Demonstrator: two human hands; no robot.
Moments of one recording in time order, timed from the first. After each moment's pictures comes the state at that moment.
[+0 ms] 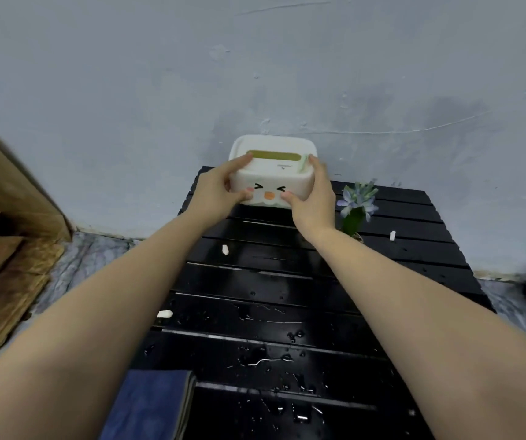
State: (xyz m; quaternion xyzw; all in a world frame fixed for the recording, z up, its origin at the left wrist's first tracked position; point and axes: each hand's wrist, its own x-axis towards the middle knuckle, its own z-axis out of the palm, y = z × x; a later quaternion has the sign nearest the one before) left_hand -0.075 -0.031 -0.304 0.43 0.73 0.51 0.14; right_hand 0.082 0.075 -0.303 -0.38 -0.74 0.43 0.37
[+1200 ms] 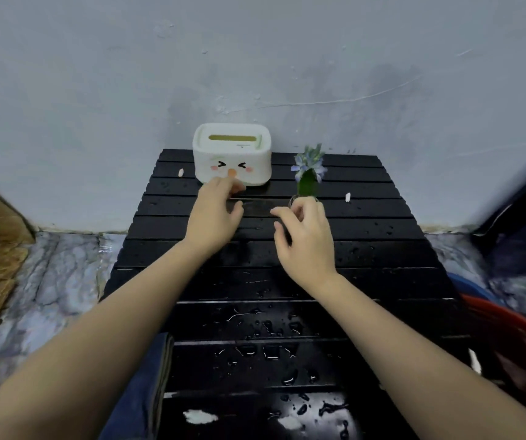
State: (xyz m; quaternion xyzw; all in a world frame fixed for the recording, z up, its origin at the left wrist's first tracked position) left_hand 0.015 -0.051 -0.342 0.53 0.74 0.41 0.02; right_hand 0.204 0.002 -0.334 -0.30 -0.88 0.05 0.36
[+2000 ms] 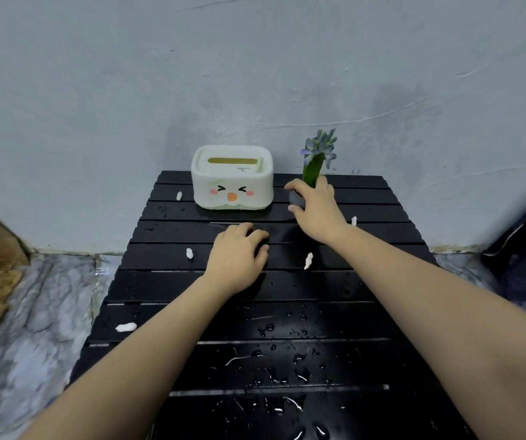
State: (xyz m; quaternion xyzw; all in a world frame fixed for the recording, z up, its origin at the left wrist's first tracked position) left_hand 0.039 -0.028 -0.371 0.58 0.79 0.21 0.00; right_hand 0.157 0.127 -0.318 -0.38 -0.89 0.18 0.19
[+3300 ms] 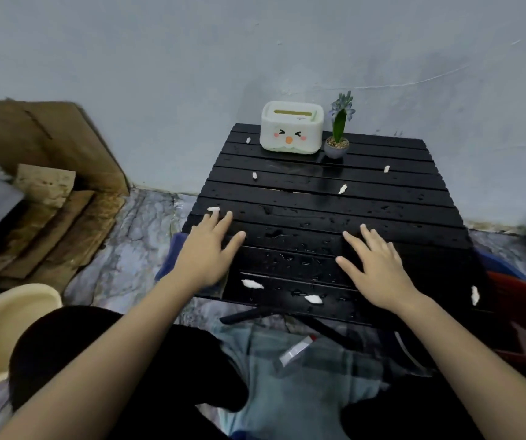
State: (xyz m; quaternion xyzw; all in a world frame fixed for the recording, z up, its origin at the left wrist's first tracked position) left_hand 0.096 -0.291 -0.330 0.42 0.88 0.20 0.10; right_hand 0.352 -0.084 -0.343 -0.36 -0.92 0.17 0.02
